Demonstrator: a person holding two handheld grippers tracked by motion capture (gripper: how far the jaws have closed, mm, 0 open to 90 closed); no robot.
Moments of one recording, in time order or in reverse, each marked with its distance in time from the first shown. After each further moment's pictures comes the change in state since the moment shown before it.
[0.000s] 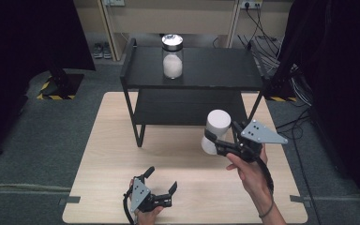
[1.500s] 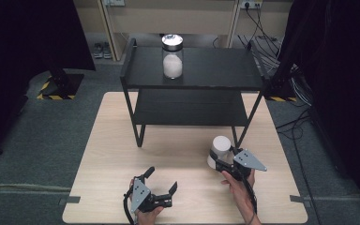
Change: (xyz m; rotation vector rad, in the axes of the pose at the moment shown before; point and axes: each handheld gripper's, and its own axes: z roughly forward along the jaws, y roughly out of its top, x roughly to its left) left arm -0.001 0.000 0.000 0.001 -0.001 0.008; right arm 0.010 -0.156 0.011 0.050 -0.203 0.041
